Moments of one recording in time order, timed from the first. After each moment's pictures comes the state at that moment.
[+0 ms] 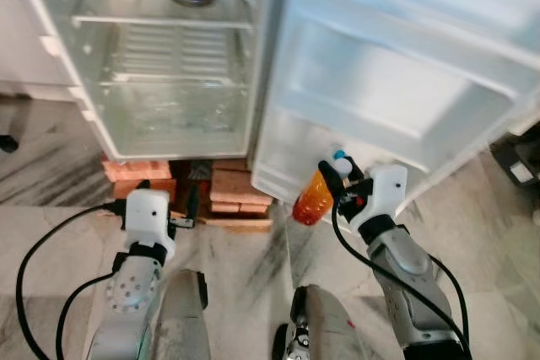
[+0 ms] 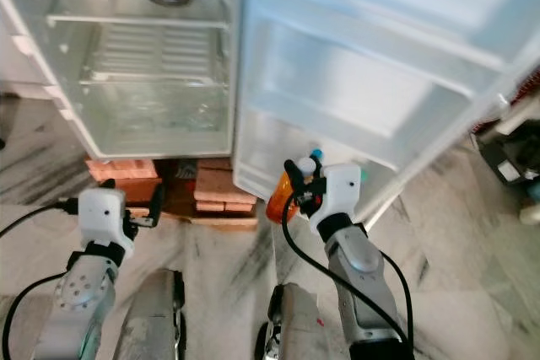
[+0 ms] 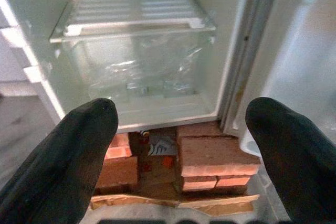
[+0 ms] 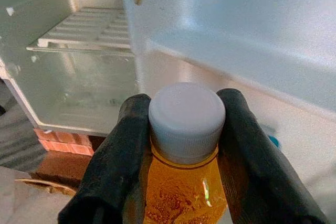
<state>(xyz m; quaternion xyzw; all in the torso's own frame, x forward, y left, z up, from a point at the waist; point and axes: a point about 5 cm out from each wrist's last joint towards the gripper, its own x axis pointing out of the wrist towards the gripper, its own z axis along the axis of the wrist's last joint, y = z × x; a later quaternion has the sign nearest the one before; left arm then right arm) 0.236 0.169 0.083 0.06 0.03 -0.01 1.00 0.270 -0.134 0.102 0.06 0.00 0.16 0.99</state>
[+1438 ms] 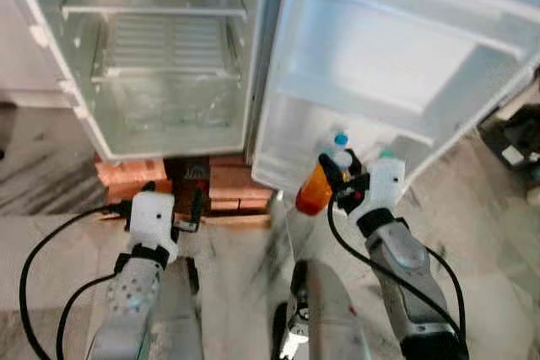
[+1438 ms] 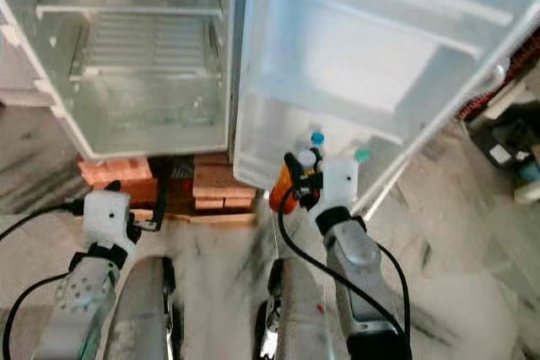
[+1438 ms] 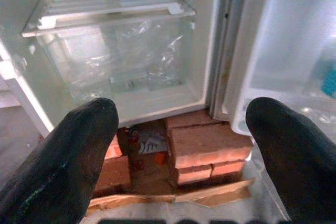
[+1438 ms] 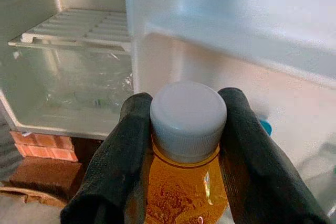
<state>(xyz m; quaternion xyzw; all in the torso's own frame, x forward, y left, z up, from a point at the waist) 0.234 0.163 0.079 0.07 0.03 -0.04 1.00 0.276 -0.135 0.107 0.03 -0.02 0.15 0.99</state>
